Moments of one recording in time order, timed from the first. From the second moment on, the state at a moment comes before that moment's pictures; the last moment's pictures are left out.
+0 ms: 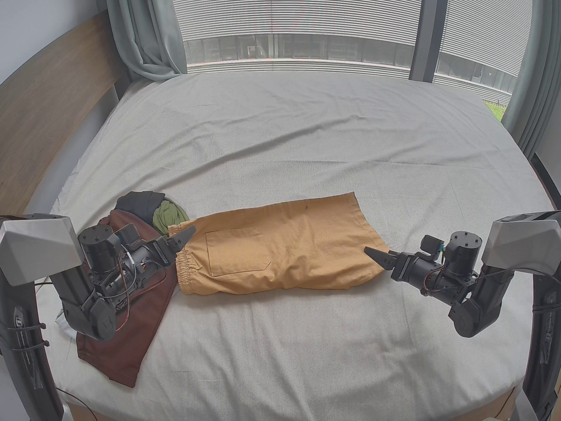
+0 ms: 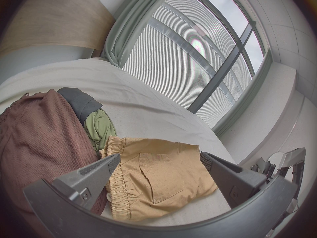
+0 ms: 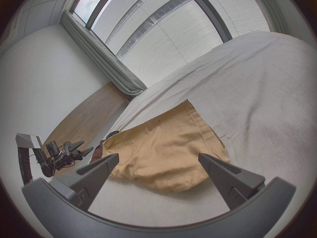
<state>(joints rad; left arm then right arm) -0.11 2.24 -0.58 -1.55 -0.29 -0.48 0.23 2.34 -0.61 -1.54 0.36 0.48</state>
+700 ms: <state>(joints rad) -0.10 2.25 -0.53 -1.55 -0.29 -0.19 0.27 2.41 -0.57 -1.54 0.36 0.48</state>
